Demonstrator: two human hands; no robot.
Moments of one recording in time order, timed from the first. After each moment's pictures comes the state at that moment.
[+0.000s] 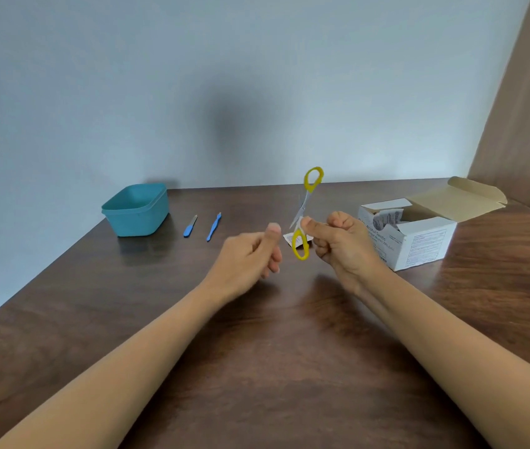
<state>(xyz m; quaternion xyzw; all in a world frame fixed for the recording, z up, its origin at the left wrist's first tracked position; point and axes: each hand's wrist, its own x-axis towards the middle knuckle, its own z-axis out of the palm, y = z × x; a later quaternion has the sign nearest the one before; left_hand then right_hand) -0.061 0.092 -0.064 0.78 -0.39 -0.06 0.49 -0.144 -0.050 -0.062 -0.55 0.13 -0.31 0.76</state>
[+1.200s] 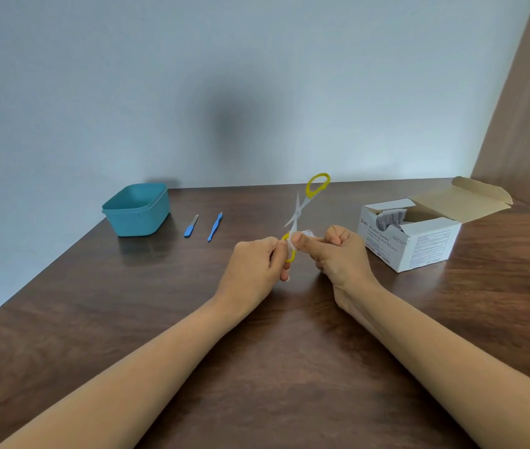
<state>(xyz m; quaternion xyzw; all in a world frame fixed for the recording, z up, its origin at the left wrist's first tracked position) -0.073 0.085 -0.074 0.79 -0.42 0.05 0.44 -0.146 -0.031 -0.073 -0.58 0.13 -0.36 0.72</state>
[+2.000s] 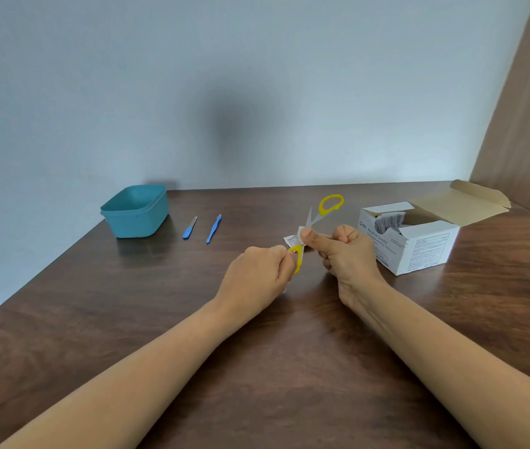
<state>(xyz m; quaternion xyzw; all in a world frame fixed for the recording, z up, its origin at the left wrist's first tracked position) -0.071 0.080 -0.079 0.83 -0.46 0.11 0.30 -0.144 -0.043 -0.072 -0.54 0.16 -0.37 0.74</state>
